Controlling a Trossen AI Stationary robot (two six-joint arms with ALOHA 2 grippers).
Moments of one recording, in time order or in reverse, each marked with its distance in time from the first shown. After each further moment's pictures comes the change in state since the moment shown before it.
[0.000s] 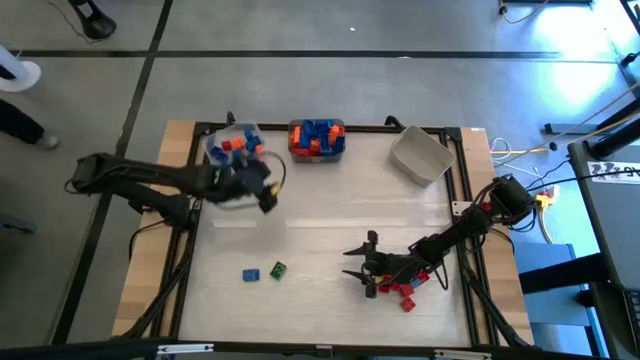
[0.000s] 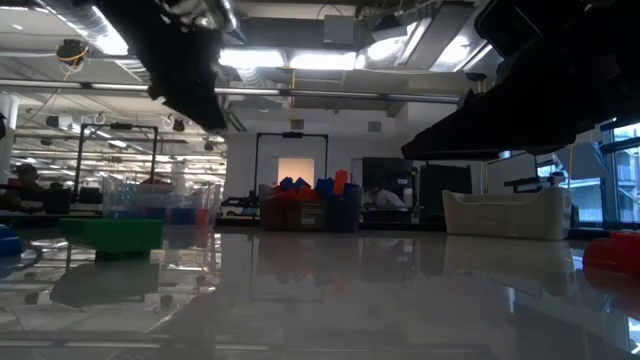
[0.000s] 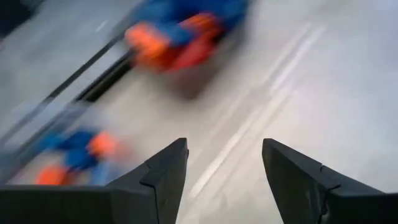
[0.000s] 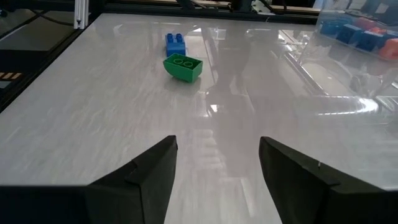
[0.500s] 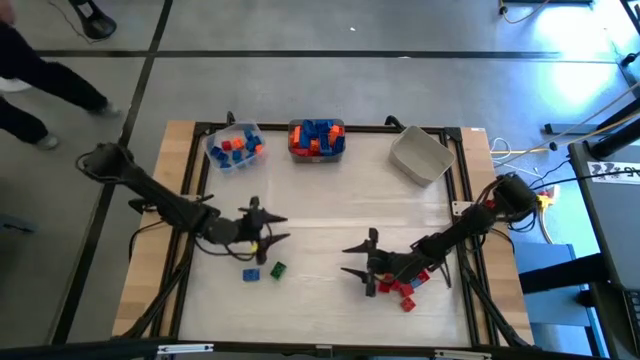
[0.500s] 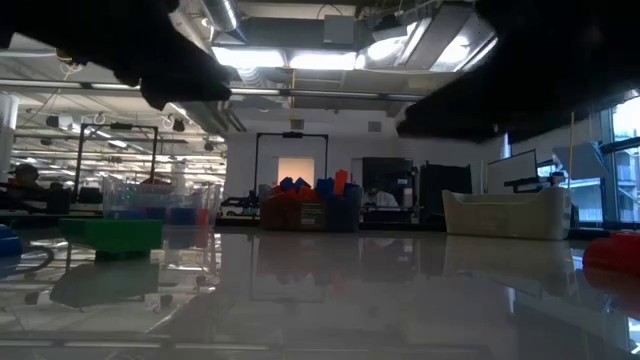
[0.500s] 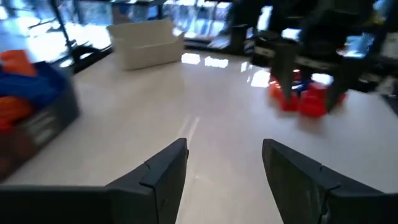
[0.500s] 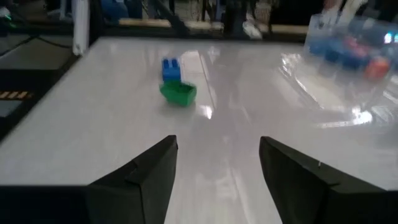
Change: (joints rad) left arm -0.502 0.055 -0.376 0.970 -0.086 0.120; right arm 0.000 -0.024 0.003 0.047 0.034 -0.023
